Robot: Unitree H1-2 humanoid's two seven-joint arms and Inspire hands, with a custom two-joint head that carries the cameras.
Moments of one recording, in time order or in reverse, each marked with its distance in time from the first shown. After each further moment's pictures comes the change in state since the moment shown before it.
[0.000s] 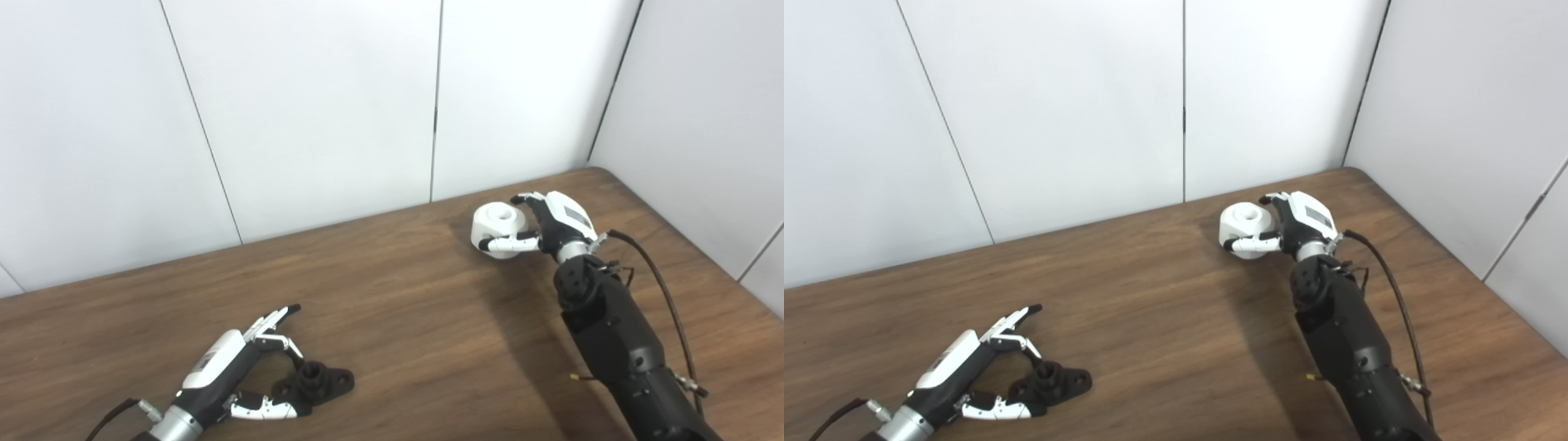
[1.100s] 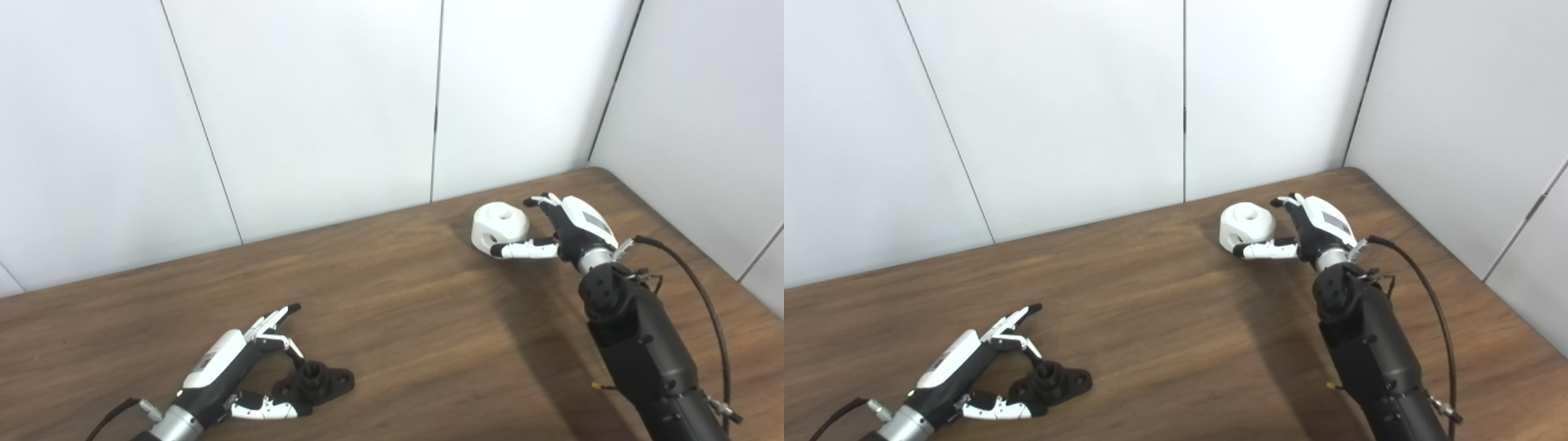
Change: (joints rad) left arm -0.001 -0.001 -0.001 0.001 0.003 0.000 -0.003; right arm 0.091 -0.026 -0.052 -0.153 -0.017 0.000 0.134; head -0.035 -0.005
